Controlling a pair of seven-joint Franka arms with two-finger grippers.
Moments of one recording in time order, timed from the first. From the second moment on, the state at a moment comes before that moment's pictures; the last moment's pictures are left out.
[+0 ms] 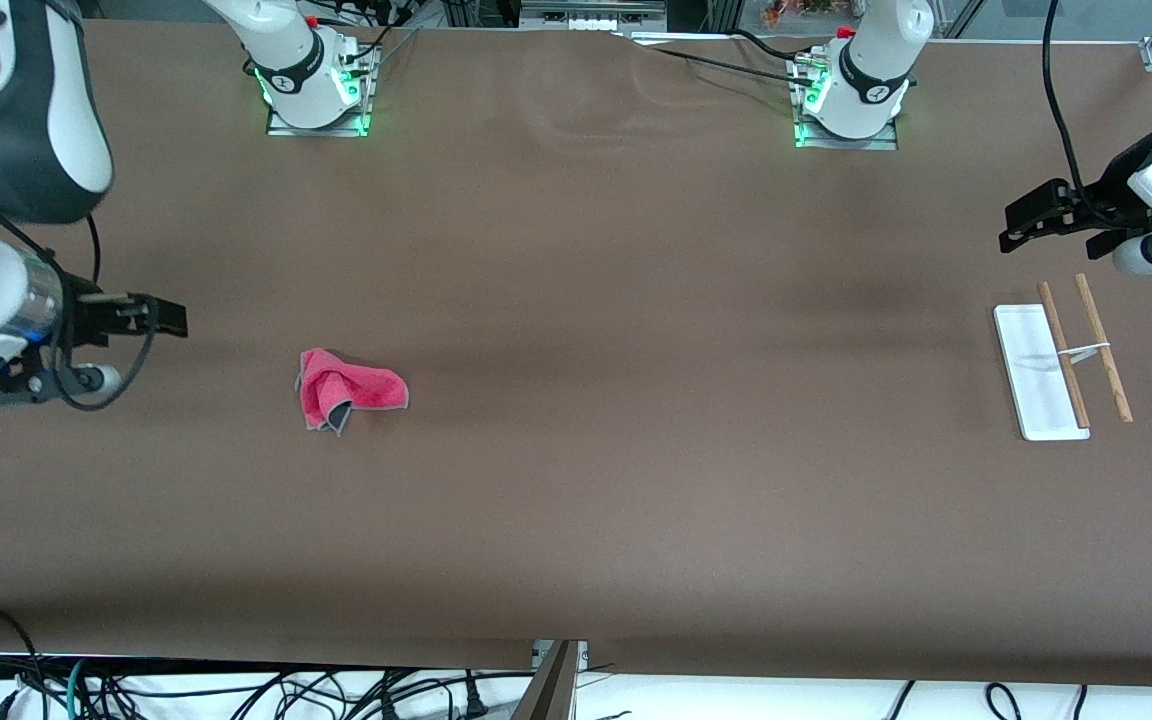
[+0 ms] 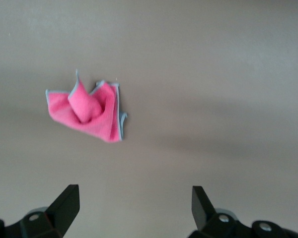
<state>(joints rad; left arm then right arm) -0.03 0.03 0.00 -1.55 -0.05 1.51 -0.01 -0.02 0.35 0.09 -1.46 -0.06 1.66 -0.08</state>
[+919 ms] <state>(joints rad) -0.03 0.03 0.00 -1.55 -0.05 1.51 -0.01 0.11 0.73 0.09 -1.46 -0.06 2.21 -0.07</state>
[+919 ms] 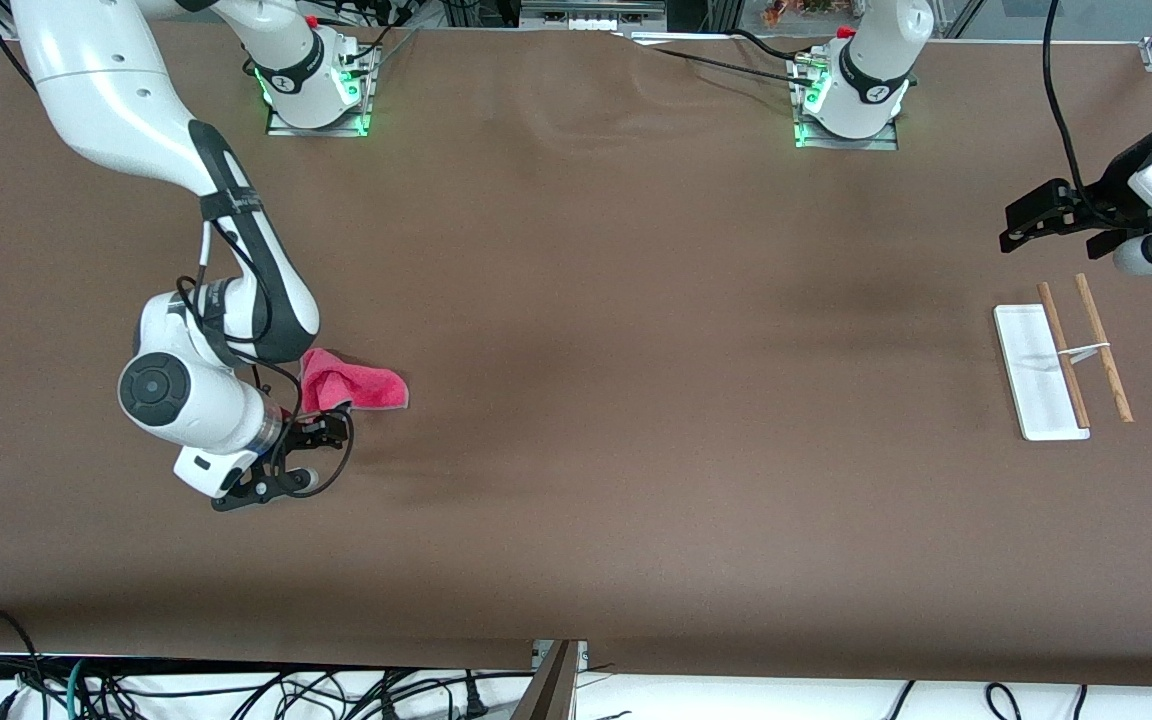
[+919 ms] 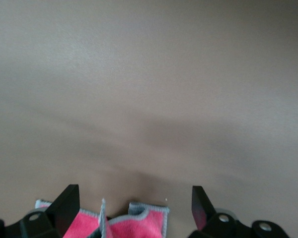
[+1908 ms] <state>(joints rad) -0.03 0.03 0.01 -1.55 -0.05 1.50 -0.01 0.12 0.74 0.09 -1.48 -0.06 2.11 -0.07</state>
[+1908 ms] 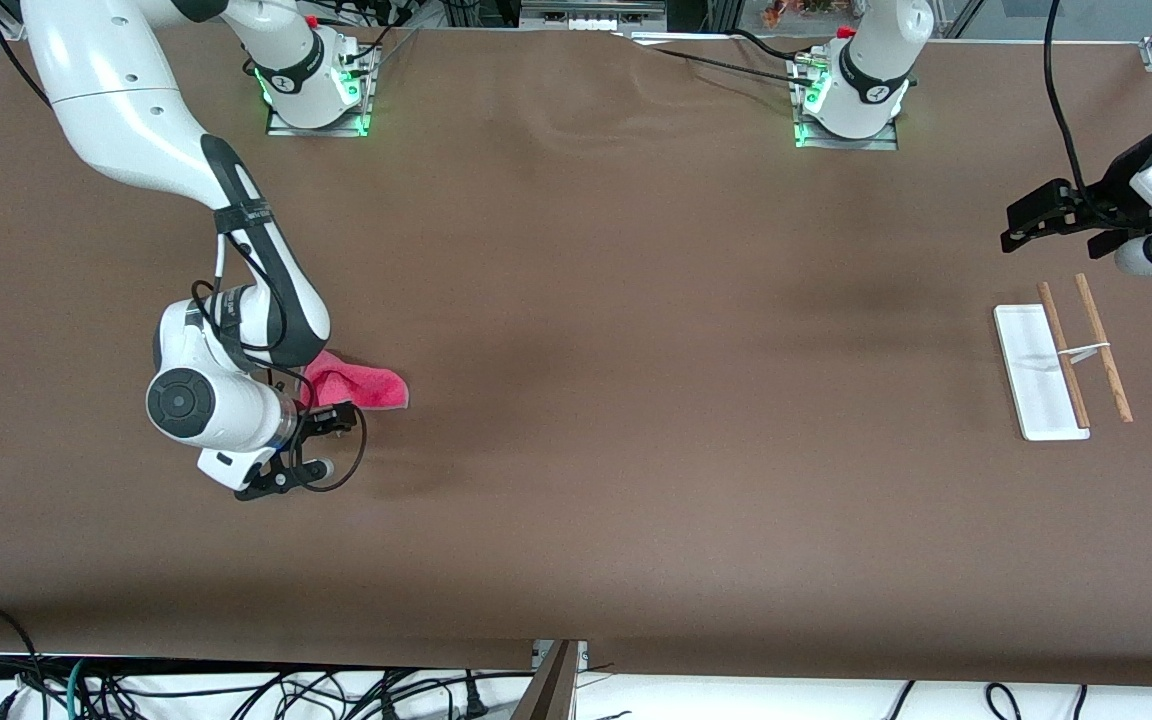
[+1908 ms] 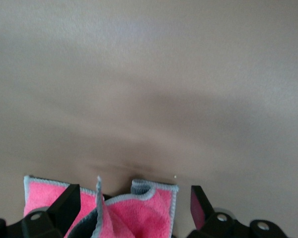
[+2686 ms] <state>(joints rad) -0.03 0.03 0.01 -1.55 -0.05 1.50 -0.01 0.13 0.74 0.09 -1.48 -0.06 2.03 -0.07</state>
